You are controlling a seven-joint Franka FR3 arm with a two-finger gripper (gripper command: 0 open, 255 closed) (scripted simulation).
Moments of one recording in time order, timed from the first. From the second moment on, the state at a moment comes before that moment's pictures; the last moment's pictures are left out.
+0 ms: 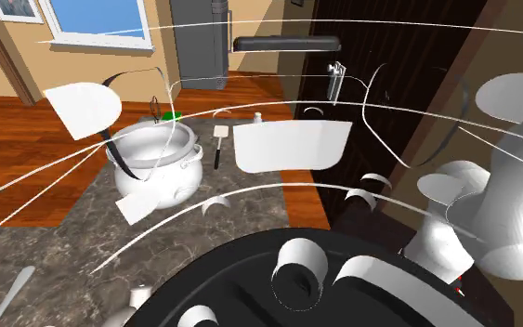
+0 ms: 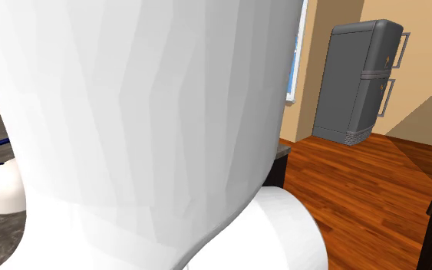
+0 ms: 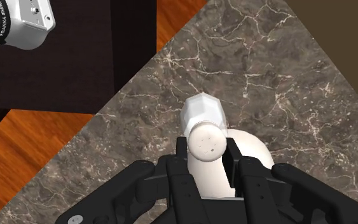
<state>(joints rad) 0.52 -0.06 0.77 -1.67 0.03 1.53 1.27</state>
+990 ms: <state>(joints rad) 0.52 -0.08 0.77 -1.89 0.04 1.74 1.26</state>
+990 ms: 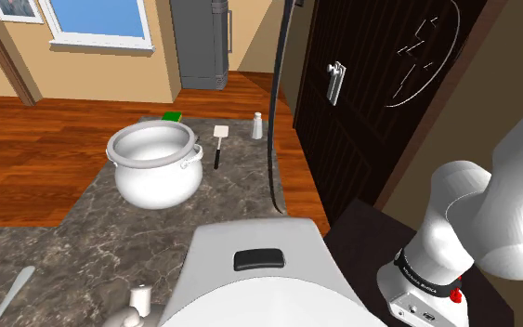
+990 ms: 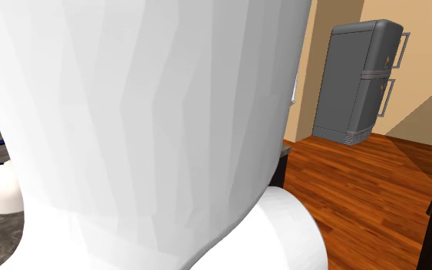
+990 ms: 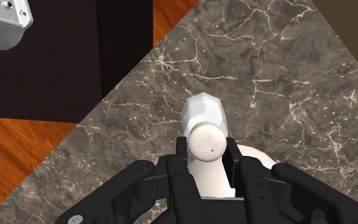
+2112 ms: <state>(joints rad) 0.52 -0.03 0.79 -2.07 0.00 1.96 1.30</state>
